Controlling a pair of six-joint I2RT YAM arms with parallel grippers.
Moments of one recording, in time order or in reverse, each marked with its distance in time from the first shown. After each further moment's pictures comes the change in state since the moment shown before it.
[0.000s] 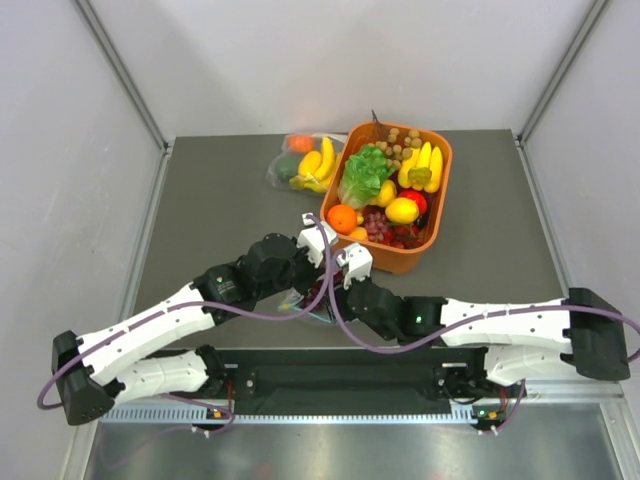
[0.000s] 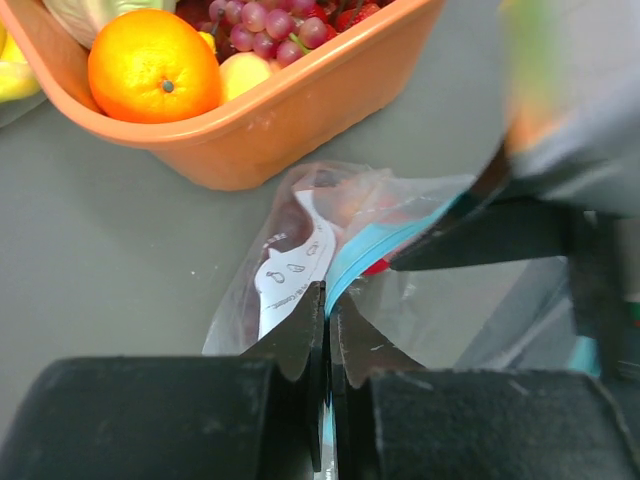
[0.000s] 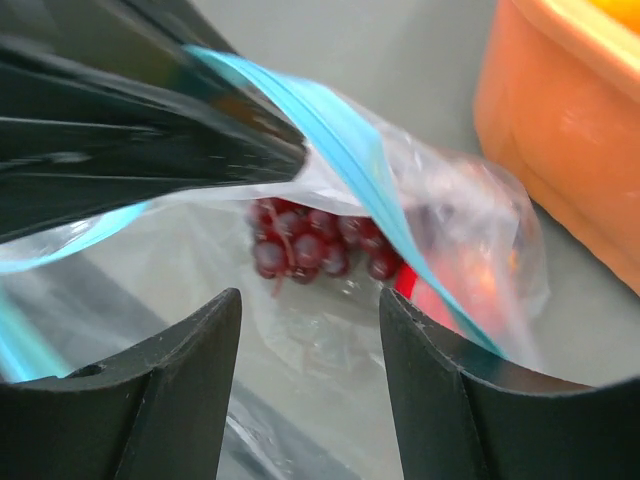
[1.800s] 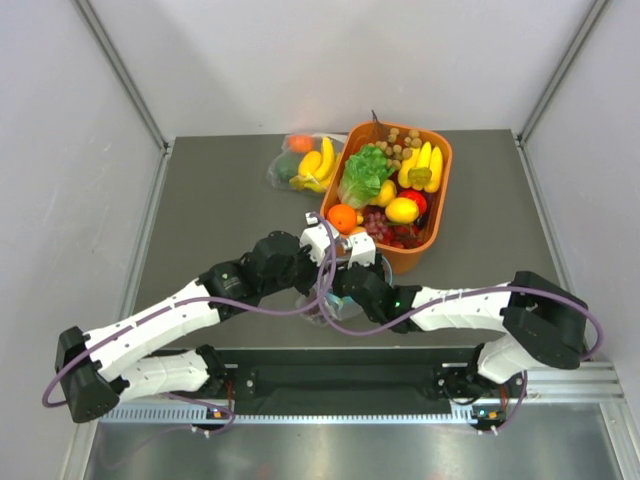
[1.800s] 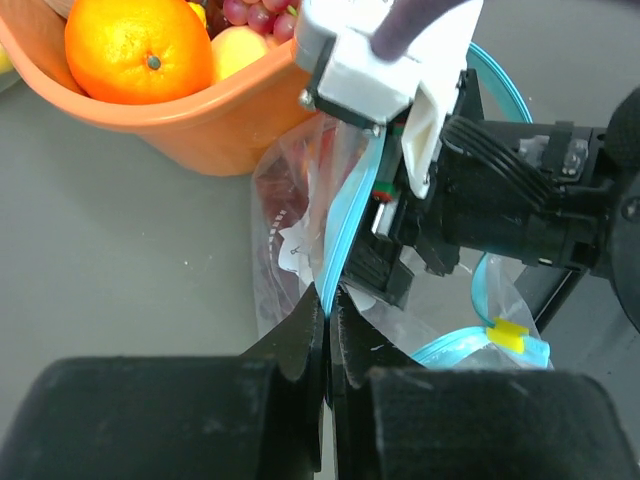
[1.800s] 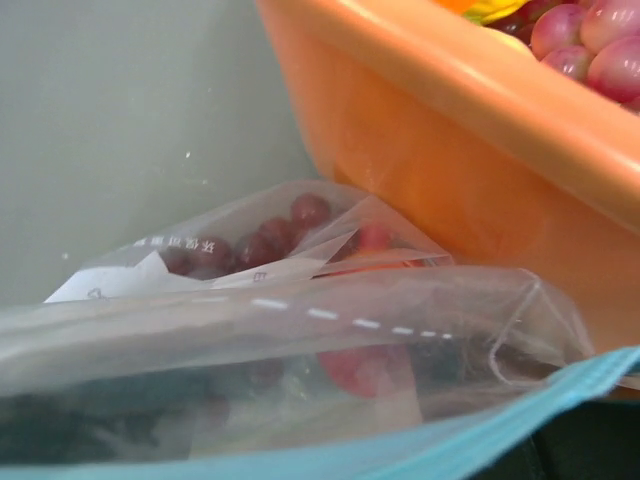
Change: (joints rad) left arm 0.018 0.035 -0.001 -0.008 0.036 -0.005; right arm -0.201 0.258 -0.070 0.209 0.104 -0.040
